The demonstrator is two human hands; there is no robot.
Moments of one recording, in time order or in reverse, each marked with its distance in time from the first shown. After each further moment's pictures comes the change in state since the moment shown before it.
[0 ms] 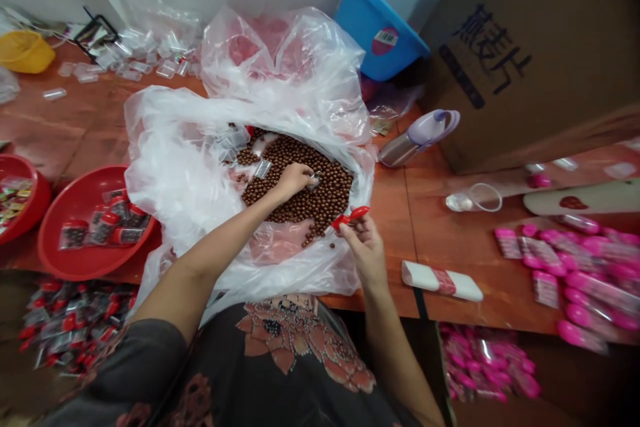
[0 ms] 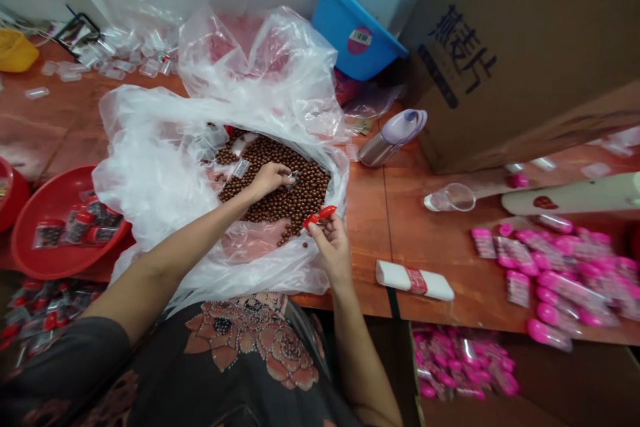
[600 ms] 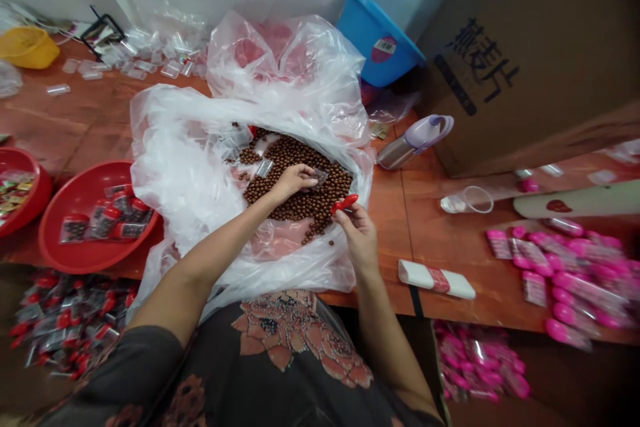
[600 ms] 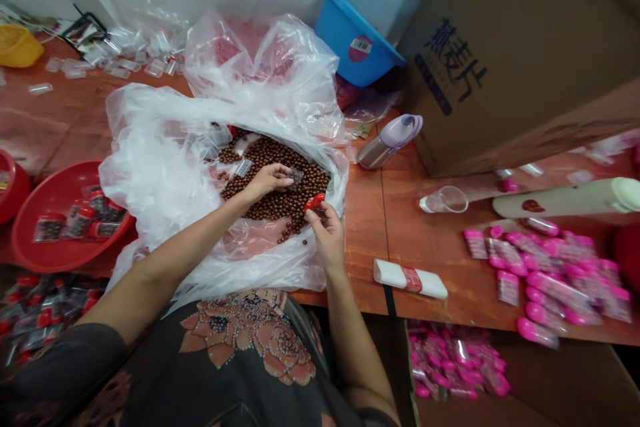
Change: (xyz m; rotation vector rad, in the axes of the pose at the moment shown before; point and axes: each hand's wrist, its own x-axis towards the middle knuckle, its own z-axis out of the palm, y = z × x) left_hand -0.026 0.004 -0.008 -0.490 -0.079 -0.061; right_hand 0.018 -0.002 0.016 0.008 -0.008 -0.083
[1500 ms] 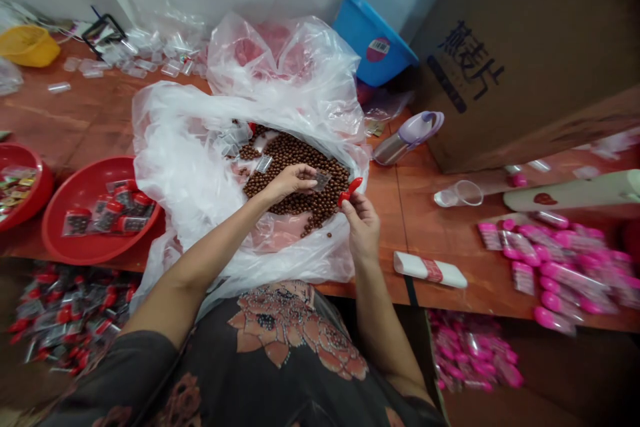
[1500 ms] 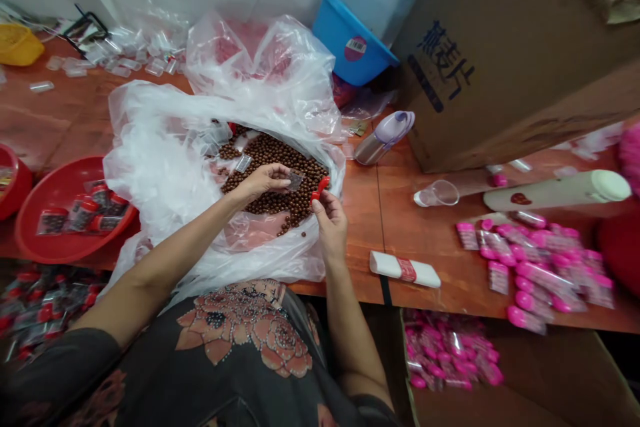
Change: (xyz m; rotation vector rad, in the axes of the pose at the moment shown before) left_hand -0.038 0.022 0.006 -0.221 -0.136 -0.026; right_hand -0.001 -0.010 -0.002 0.004 0.079 -0.077
